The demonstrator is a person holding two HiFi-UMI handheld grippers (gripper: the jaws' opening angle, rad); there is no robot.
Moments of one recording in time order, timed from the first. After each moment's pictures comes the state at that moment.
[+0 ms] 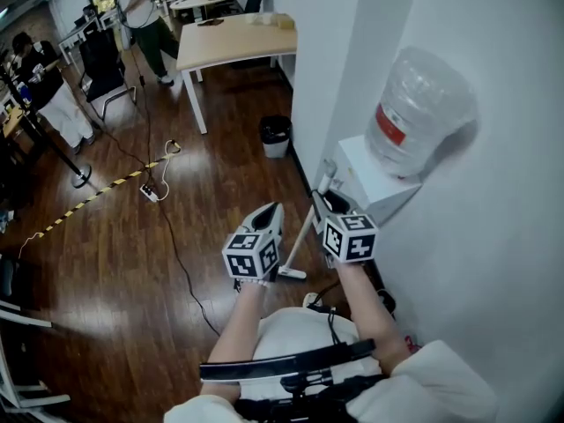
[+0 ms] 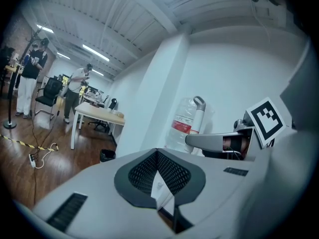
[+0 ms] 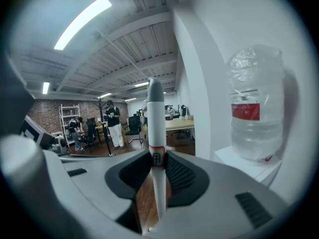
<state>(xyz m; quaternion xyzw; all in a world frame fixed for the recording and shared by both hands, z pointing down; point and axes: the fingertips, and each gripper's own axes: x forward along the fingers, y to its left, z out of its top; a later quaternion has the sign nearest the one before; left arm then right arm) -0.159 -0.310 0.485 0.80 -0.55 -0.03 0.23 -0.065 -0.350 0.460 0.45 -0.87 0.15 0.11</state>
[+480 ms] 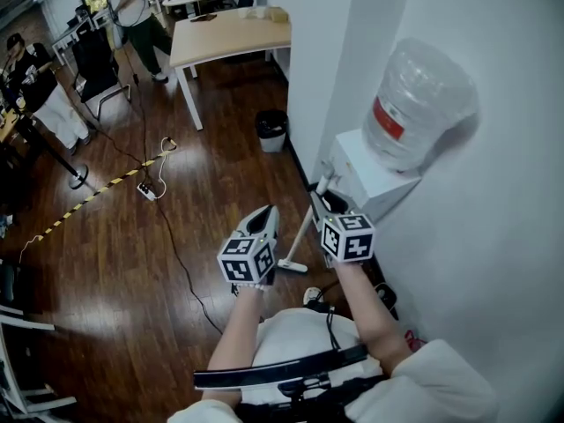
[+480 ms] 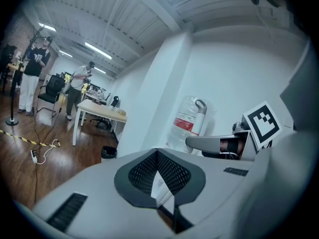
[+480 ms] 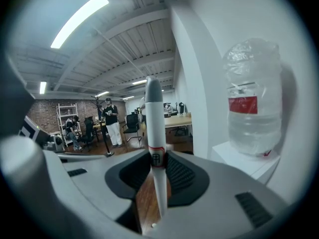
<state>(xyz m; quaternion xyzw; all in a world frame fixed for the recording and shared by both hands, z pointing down) -0.164 -0.307 0.499 0.80 -0.55 -0.02 0.24 -0.060 -0.355 0.479 0.46 -0.86 0.16 0.12</state>
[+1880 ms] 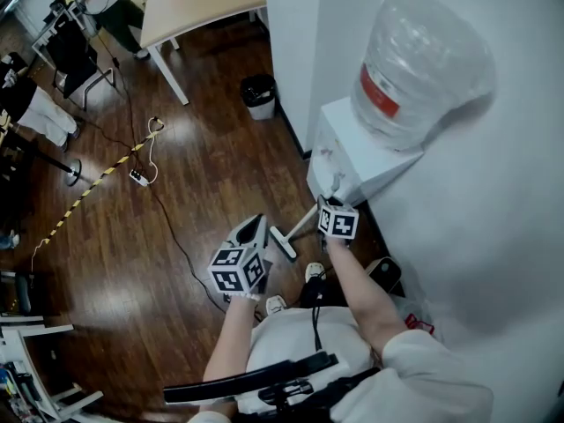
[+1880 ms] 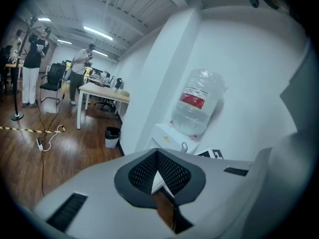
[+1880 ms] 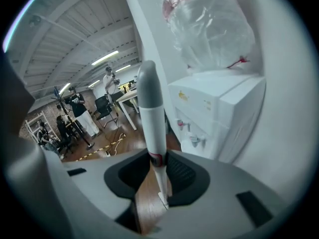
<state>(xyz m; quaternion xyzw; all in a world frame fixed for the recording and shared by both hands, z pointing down) -0.126 -0.329 0.584 0.77 -0.55 0.06 0.31 0.046 -0.433 0.757 0.54 -0.74 0.34 0.20</state>
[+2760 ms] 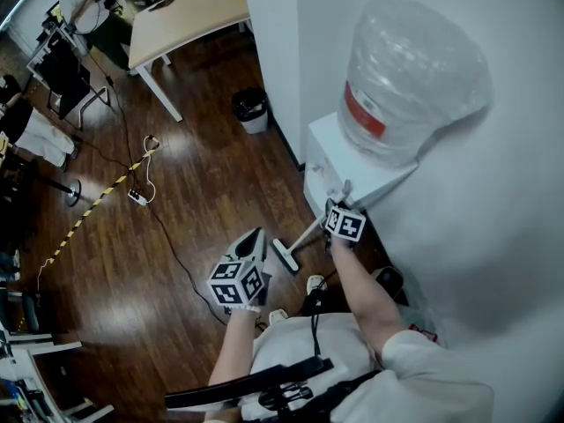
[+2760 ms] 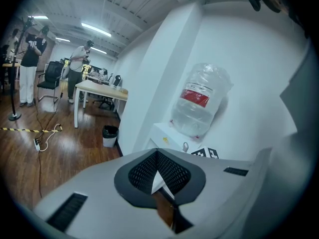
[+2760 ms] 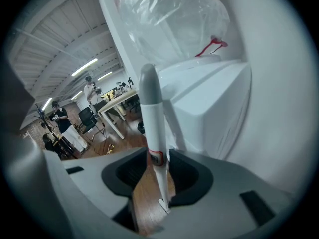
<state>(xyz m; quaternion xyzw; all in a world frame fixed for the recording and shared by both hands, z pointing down) -0.102 -0.369 0.590 0.77 -0.54 0.07 0.32 0.114 -0.491 0.785 0.60 -0.68 0.39 0.16</state>
